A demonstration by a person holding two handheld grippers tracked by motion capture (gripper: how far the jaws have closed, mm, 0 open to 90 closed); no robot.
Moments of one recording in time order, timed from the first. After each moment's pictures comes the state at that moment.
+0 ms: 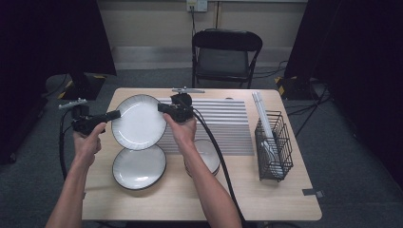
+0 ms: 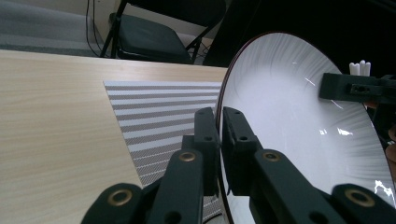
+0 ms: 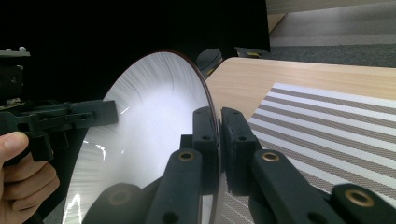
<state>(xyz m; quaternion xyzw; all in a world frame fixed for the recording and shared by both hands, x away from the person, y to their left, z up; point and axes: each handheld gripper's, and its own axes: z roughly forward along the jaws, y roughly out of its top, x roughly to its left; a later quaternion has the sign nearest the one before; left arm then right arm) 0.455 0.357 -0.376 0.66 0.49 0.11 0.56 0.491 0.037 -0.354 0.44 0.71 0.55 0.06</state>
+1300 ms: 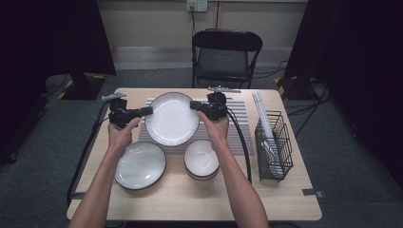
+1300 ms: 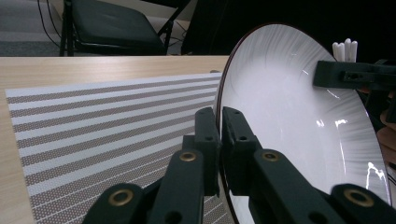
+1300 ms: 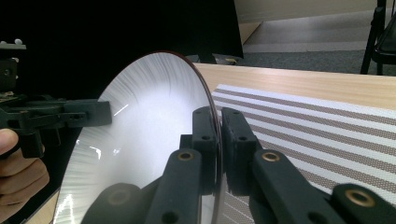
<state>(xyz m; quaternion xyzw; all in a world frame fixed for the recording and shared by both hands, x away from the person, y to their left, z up) 0.488 0.265 -0.379 0.69 0.46 0.09 0.55 0.504 -0.061 -0.361 0.45 0.70 0.55 0.09</state>
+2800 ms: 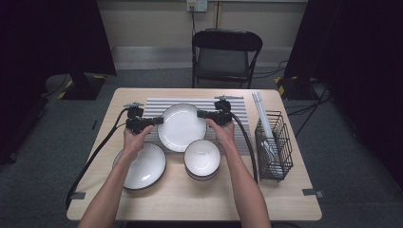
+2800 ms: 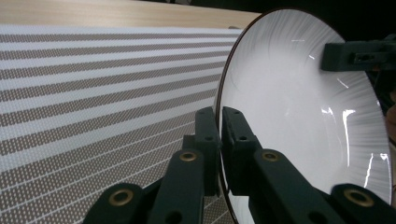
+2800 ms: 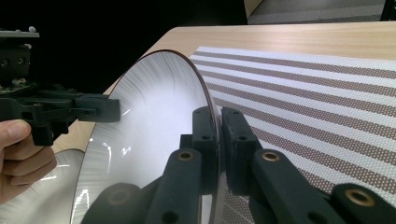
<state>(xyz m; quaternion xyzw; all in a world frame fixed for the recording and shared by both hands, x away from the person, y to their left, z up) 0.517 0.240 -0.446 0.72 0.47 0.06 0.50 0.541 -0.087 -0.427 0.45 0.72 0.52 0.04</state>
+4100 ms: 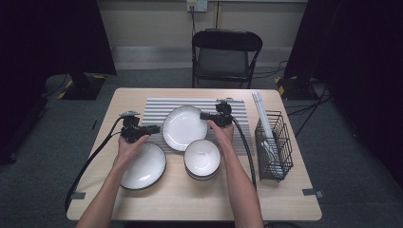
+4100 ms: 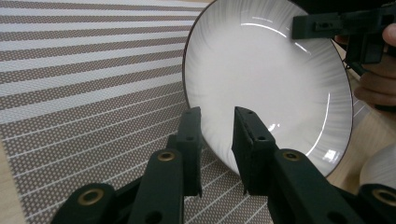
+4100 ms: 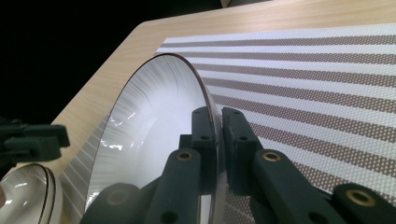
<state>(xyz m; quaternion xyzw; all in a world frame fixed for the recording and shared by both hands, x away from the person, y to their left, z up) 0.493 0.257 -0.459 0.73 0.47 0.06 0.49 0.556 -0.093 -0.455 0.50 0.70 0.51 0.04</state>
